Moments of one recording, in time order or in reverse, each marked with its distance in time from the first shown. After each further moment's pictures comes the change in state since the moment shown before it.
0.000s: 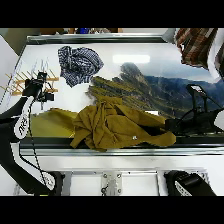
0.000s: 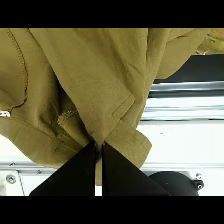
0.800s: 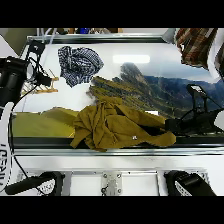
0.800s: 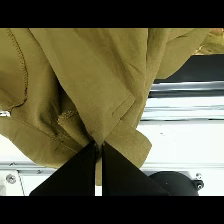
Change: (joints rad) left arm -0.233 0.519 0.001 -0.098 -0.206 0.333; right arm 0.000 0.000 0.000 0.000 0.000 0.000
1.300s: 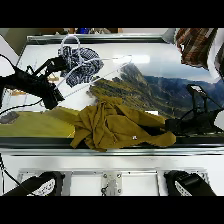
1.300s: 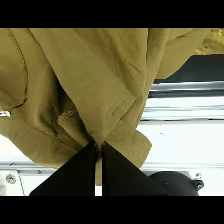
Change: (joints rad) left arm 0.064 0.118 -0.004 -0.713 -0.421 0.840; right arm 0.000 0.000 0.000 0.000 0.000 0.000
